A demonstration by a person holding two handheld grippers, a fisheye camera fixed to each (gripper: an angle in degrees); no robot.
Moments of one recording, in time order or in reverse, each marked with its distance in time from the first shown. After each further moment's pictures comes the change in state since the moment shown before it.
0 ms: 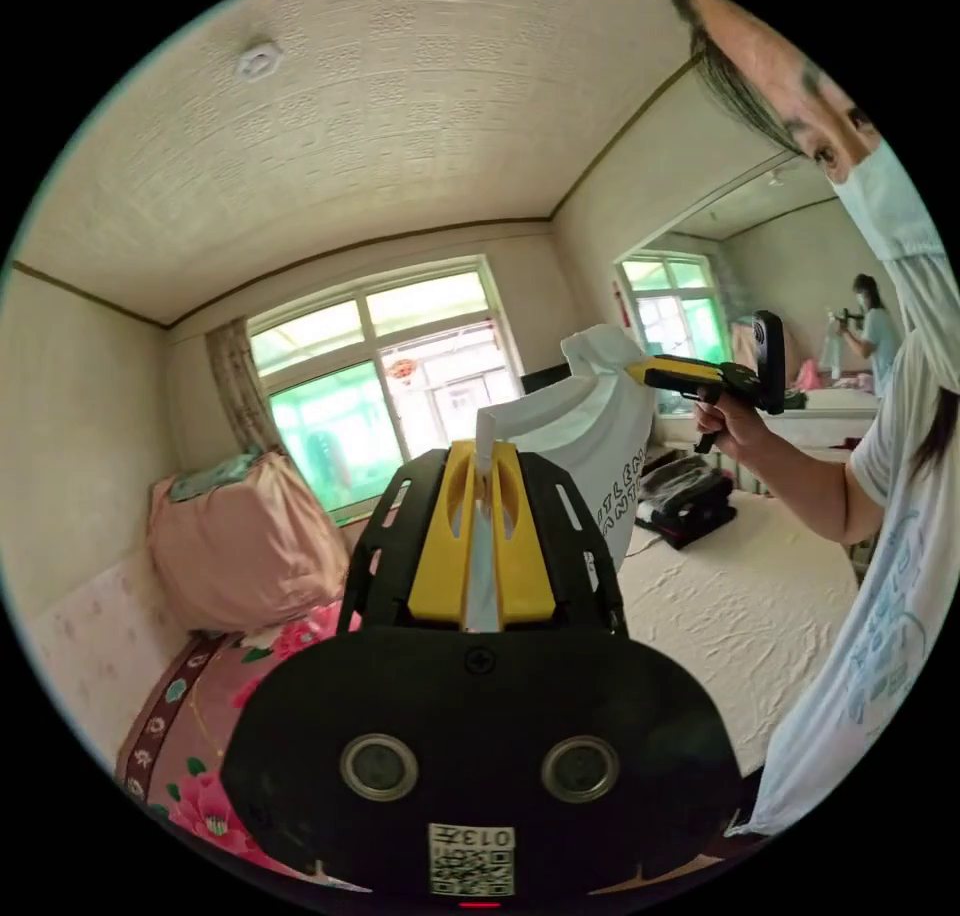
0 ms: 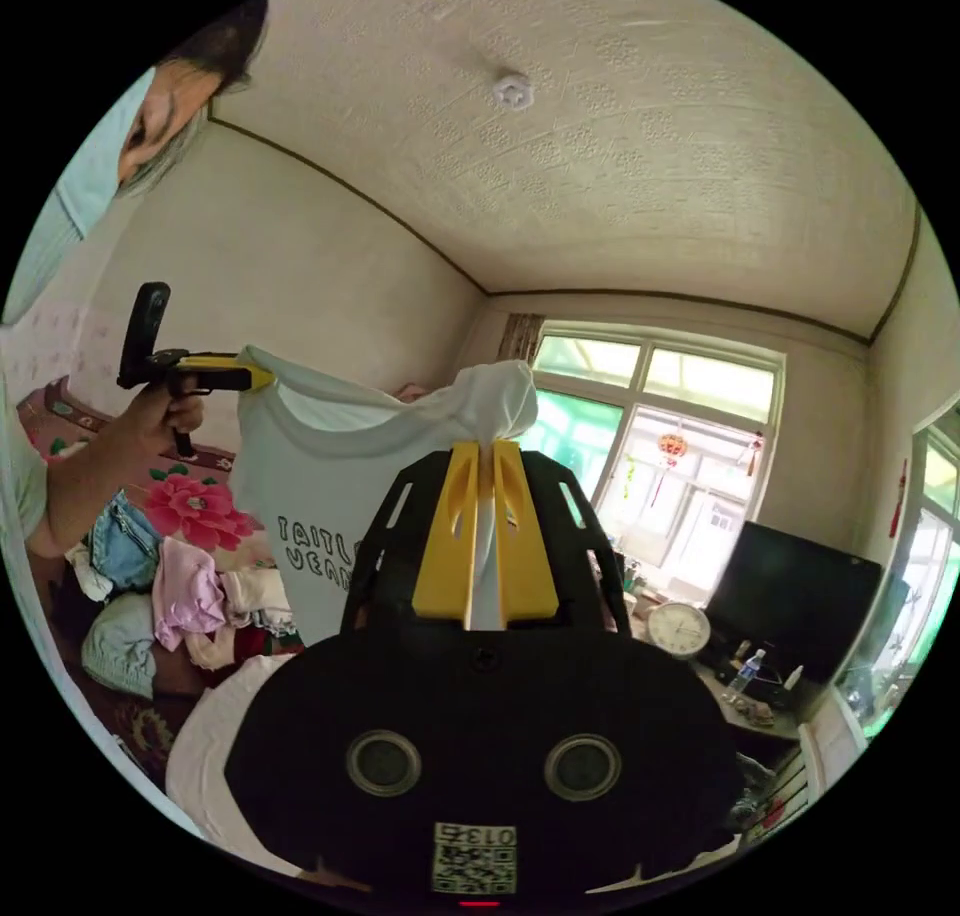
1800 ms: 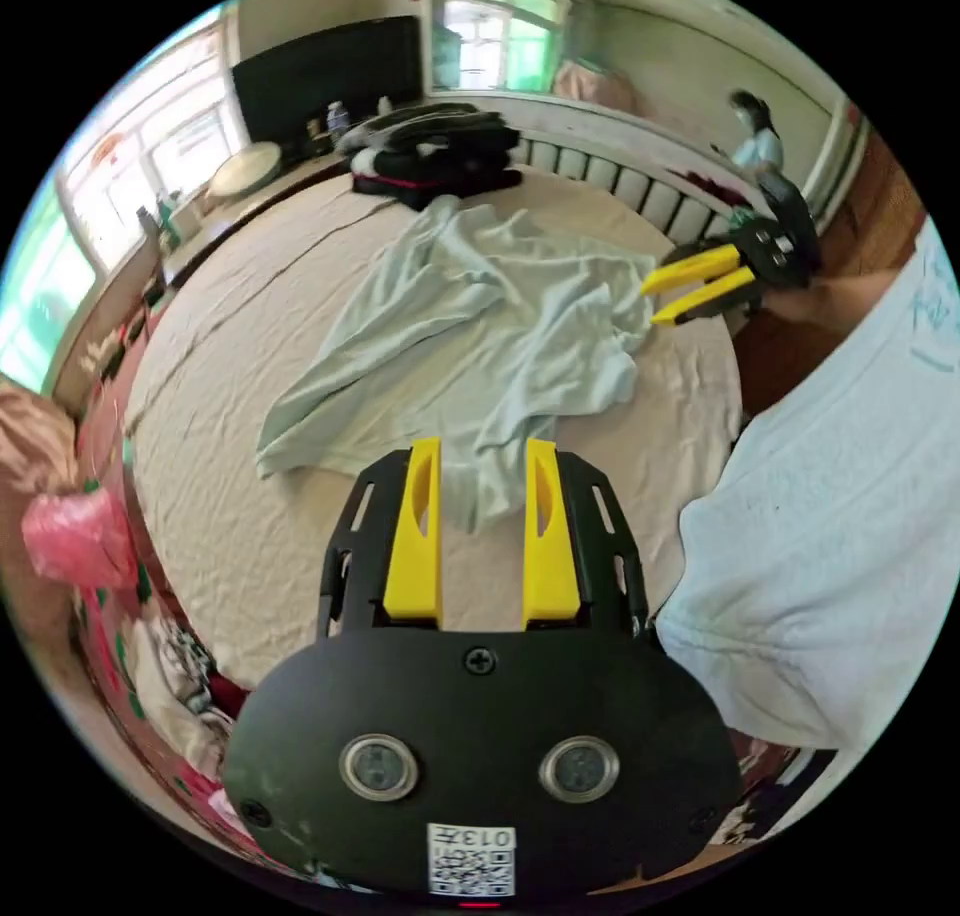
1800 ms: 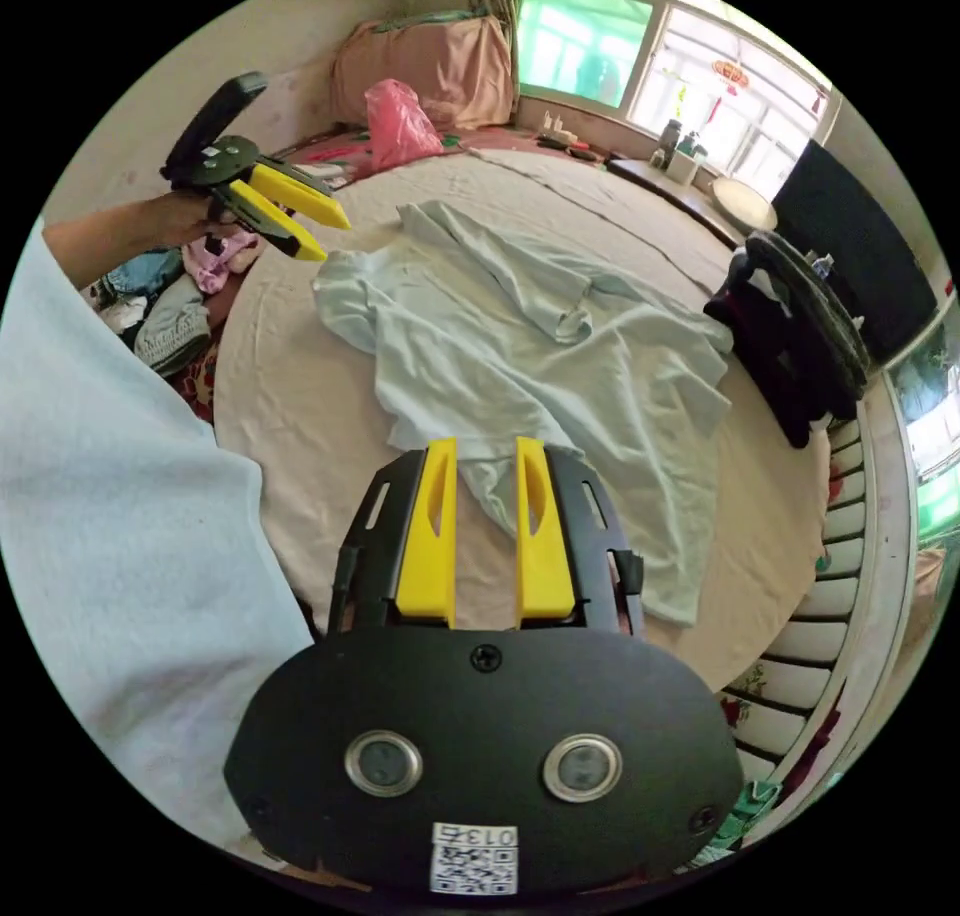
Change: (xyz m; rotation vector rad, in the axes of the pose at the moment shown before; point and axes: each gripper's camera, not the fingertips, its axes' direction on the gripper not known) left arm 0.259 0.369 0.525 -0.851 0.686 0.209; right arm 0.043 0.256 -0.174 -1.207 -0.215 0.224
